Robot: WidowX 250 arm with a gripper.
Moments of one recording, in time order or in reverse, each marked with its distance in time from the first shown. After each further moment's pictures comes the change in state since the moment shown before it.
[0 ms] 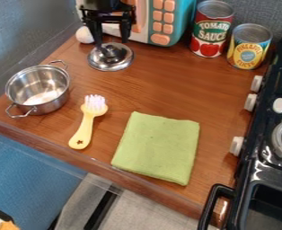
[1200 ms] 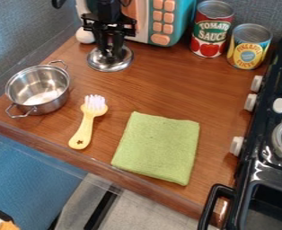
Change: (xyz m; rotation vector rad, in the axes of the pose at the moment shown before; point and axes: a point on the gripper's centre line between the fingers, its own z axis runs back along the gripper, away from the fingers) arm -0.010 0.005 -0.017 0.066 0.001 -0.044
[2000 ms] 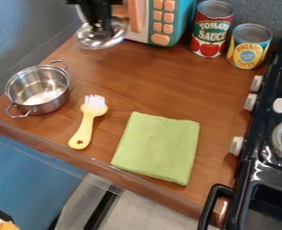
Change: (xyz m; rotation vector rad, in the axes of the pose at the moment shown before) arm -0.030 0.015 0.085 -0.118 -0.111 -0.023
